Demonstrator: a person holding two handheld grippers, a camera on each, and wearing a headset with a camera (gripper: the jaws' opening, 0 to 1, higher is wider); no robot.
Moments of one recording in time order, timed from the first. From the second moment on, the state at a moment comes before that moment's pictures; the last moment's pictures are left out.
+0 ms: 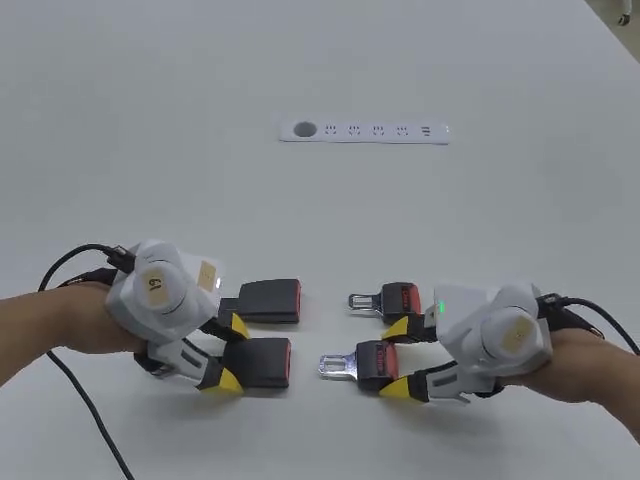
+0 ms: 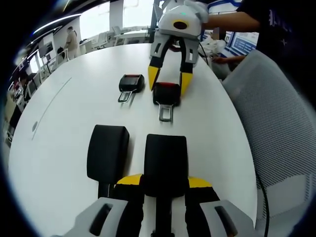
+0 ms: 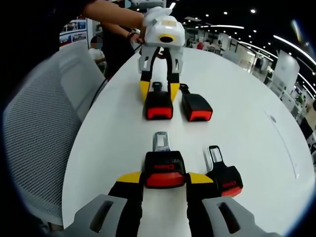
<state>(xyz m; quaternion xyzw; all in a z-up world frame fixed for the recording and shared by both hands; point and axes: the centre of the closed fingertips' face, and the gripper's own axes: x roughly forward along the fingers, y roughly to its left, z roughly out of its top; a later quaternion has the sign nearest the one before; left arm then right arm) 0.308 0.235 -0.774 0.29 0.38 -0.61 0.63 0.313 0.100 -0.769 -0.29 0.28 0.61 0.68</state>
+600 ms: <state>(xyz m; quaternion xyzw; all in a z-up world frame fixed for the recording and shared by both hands) 0.307 0.234 -0.774 0.29 0.38 -0.61 0.63 0.311 0.119 -0.772 -0.28 0.28 0.62 0.68</state>
